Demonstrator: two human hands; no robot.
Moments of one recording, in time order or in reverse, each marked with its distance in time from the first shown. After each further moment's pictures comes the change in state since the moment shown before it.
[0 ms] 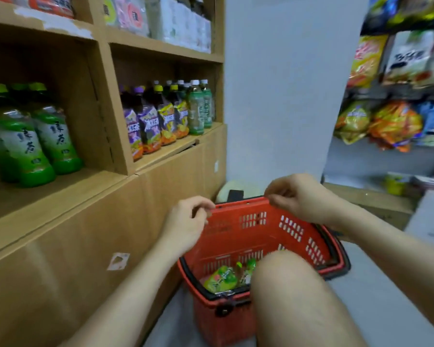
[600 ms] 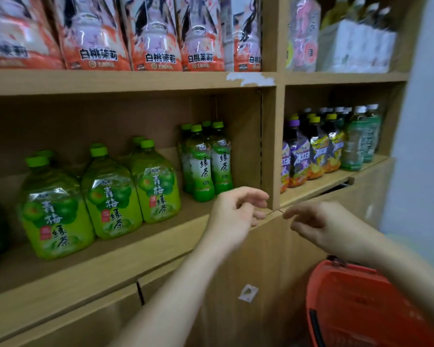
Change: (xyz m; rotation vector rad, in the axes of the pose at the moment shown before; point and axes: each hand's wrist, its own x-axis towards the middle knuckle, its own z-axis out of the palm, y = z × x) left_hand 0.011 0.026 -0.172 -0.039 0.397 -0.179; right_hand 0.156 -0.155 0.073 0.189 -0.148 -0.463
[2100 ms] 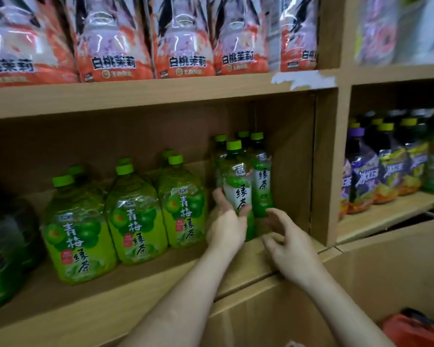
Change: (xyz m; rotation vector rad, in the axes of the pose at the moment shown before) left_hand 0.100 -0.088 -0.042 0.600 0.441 -0.265; right_hand 0.112 -0.040 0.110 0.523 0.191 0.086
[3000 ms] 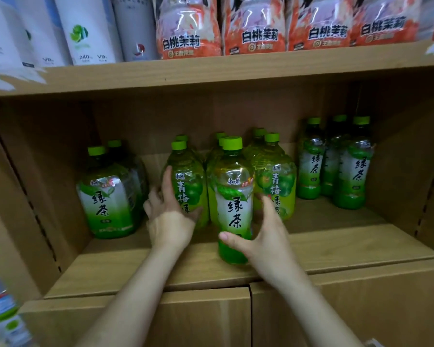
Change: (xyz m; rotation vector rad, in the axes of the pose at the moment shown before) left_hand -0.037 -0.157 -0.194 0.282 0.463 -0.169; right_hand -0.047 -0.123 0.123 0.224 -0.224 -0.103
